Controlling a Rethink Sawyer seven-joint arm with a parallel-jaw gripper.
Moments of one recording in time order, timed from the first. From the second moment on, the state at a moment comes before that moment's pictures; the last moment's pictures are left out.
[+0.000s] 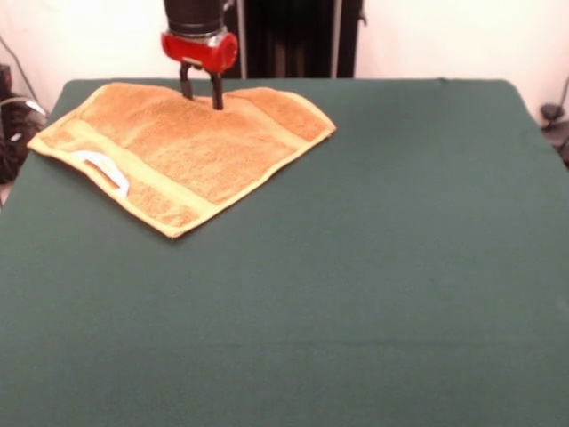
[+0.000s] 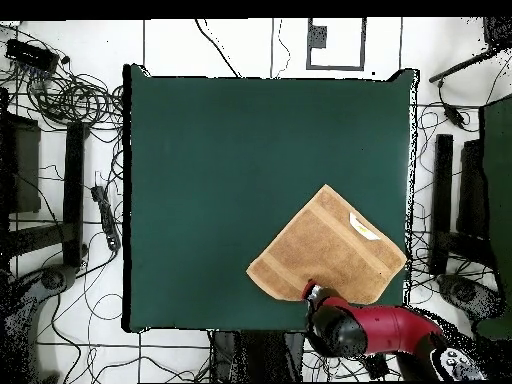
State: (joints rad) arm -0.73 -0.58 0.13 2.03 -0.81 0.12 2.42
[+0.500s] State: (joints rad) arm -0.75 -0.63 0.19 2.02 -0.81 0.19 2.42
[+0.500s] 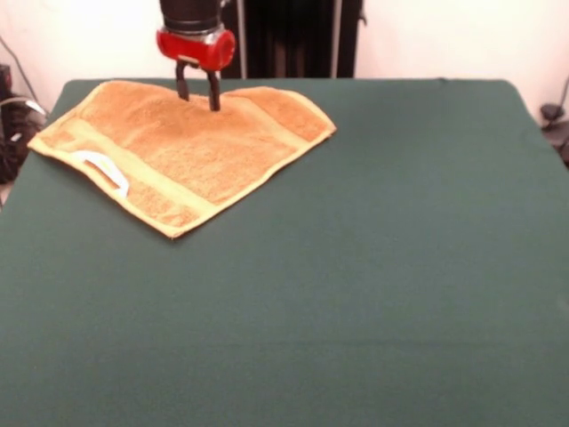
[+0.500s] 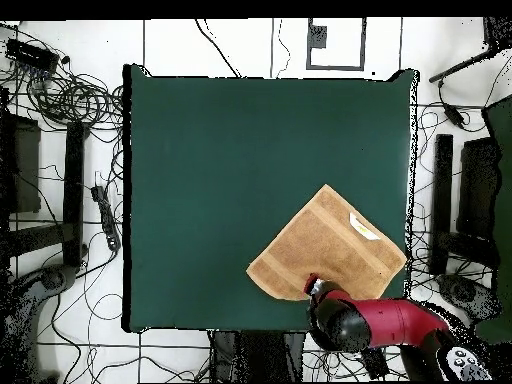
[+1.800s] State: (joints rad) arm -0.74 -0.55 0.31 1.89 -0.84 0.29 2.42
